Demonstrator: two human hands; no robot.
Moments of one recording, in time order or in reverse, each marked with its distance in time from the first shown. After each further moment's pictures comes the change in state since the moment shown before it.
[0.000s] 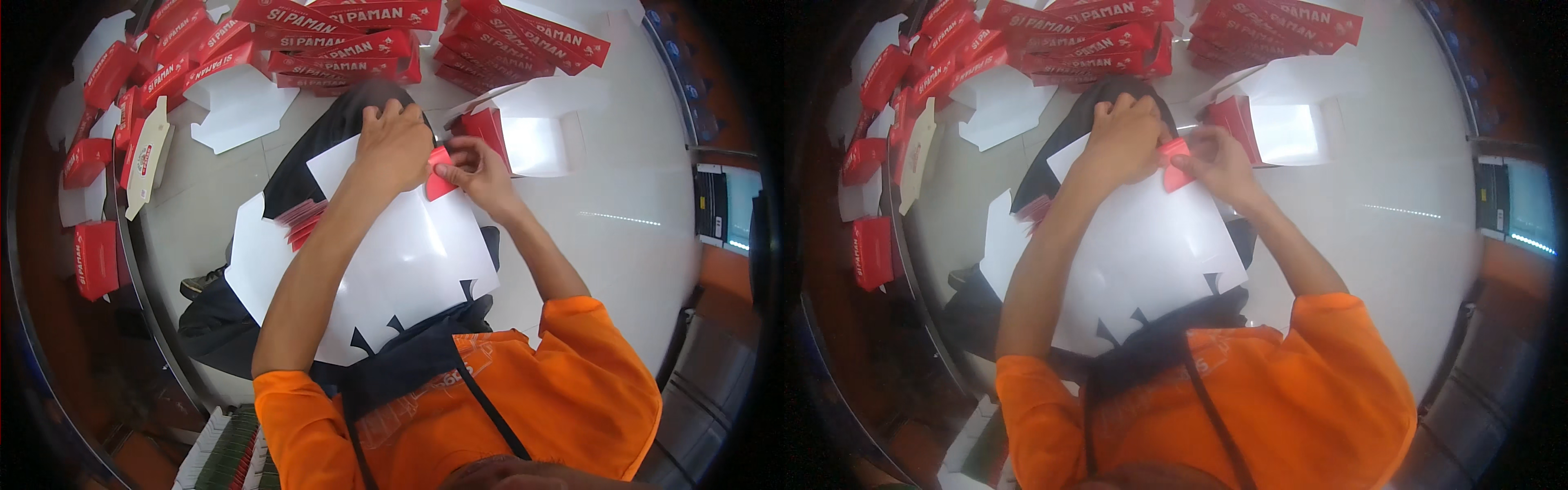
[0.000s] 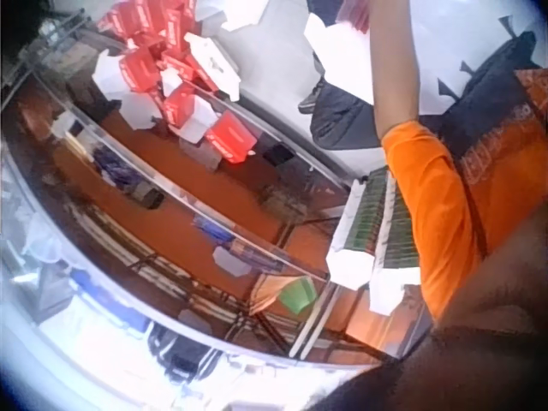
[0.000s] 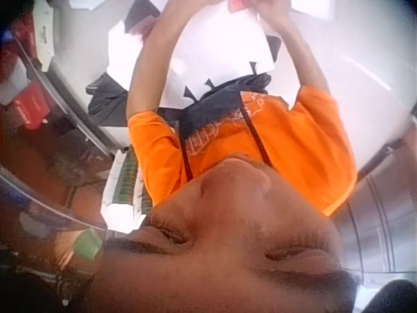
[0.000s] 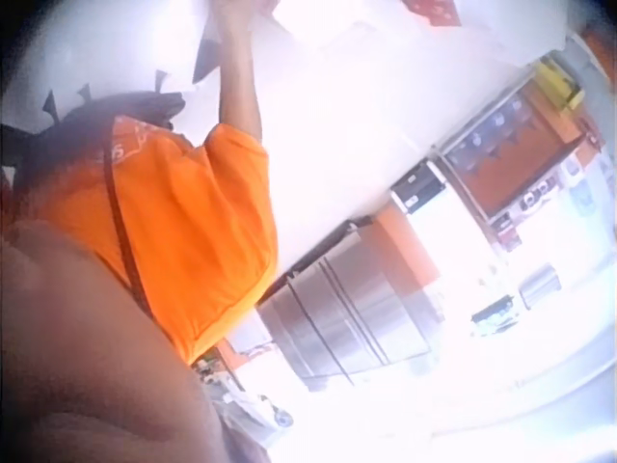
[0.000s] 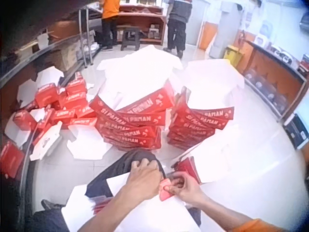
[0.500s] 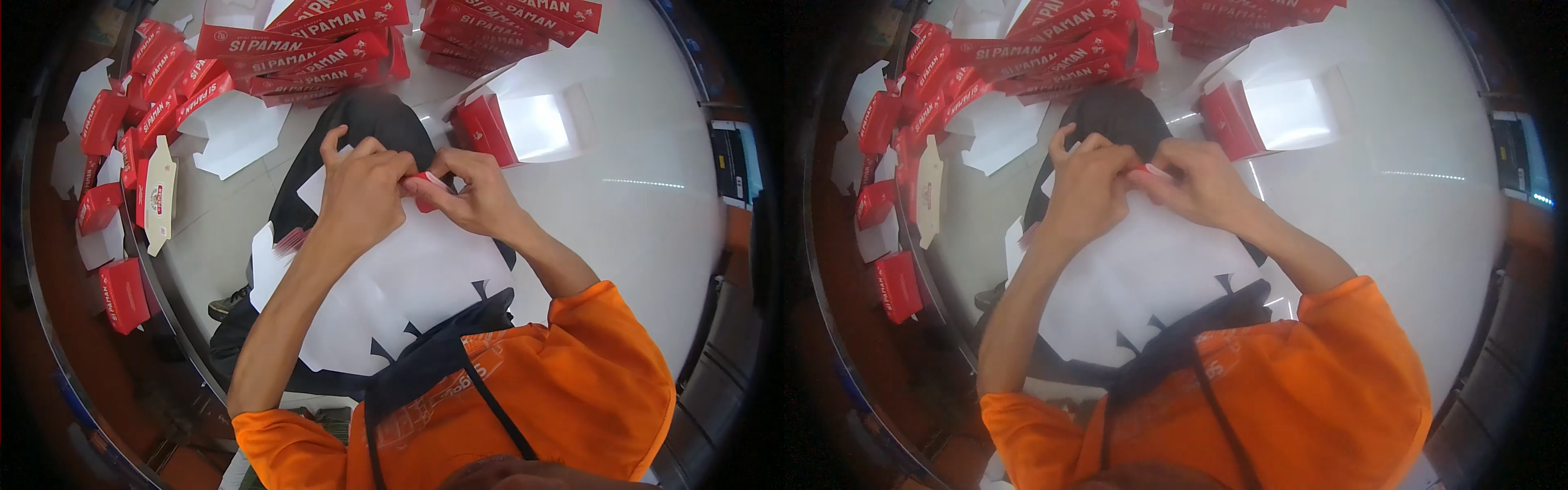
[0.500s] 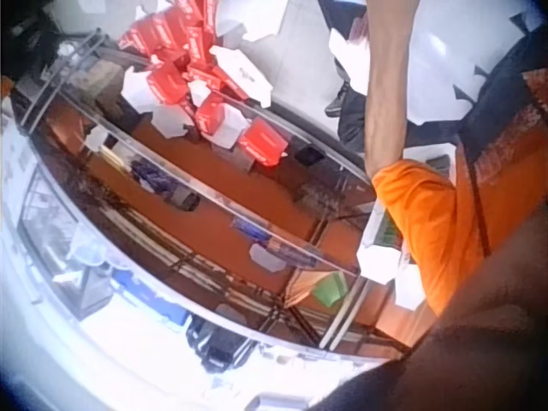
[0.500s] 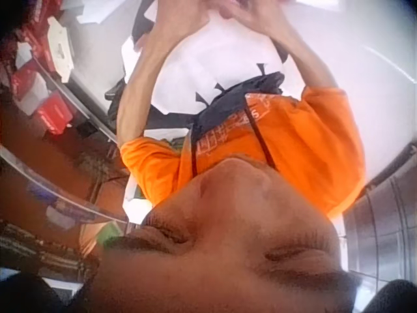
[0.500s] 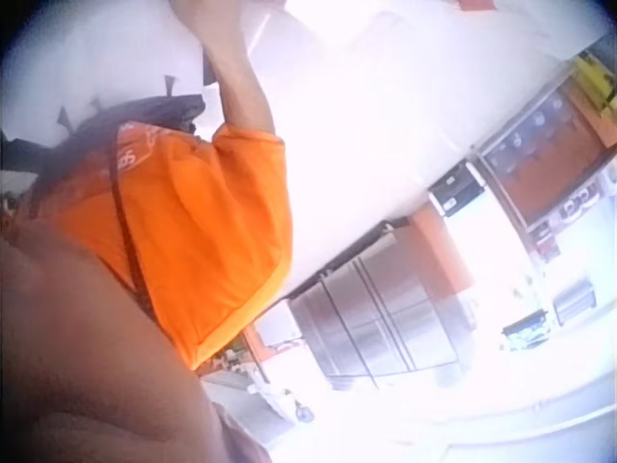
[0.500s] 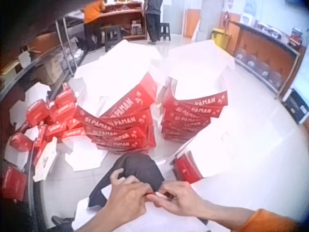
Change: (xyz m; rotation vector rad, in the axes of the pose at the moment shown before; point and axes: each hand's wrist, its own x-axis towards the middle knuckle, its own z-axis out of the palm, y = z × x) left_hand -0.041 -0.011 -0.013 -0.220 0.236 0.194; right_hand -0.014 -0.038 0.009 -0.151 -0.078 -0.409
